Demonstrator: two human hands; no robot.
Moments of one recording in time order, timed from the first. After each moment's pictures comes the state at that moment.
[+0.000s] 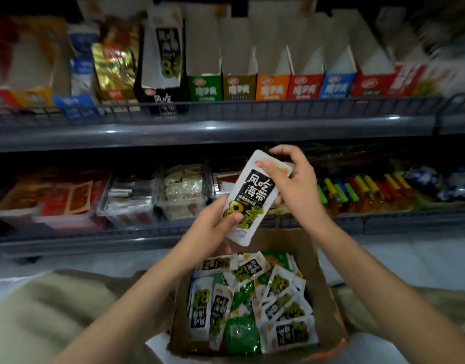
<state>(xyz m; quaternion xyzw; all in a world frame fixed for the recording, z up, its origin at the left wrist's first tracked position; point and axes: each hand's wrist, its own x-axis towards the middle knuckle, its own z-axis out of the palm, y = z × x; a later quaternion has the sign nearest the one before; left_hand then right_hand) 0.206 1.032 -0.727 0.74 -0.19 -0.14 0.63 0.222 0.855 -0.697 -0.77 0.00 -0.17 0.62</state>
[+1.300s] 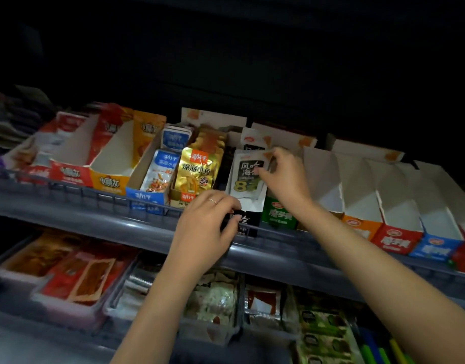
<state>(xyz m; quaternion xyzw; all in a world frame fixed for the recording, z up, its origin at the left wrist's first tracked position) 0.399 1.126 -0.653 0.86 -0.19 0.38 0.27 0.482 0.972 -0.580 -0.91 -0.13 -0.29 0.26</state>
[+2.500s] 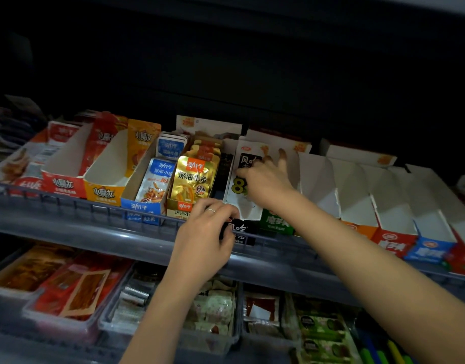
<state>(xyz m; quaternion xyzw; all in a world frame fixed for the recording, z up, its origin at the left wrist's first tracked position) 0.400 1.125 -0.655 0.86 -0.20 0.35 0.31 0.484 1.000 -0.562 -0.97 -0.14 -0.15 -0.16</state>
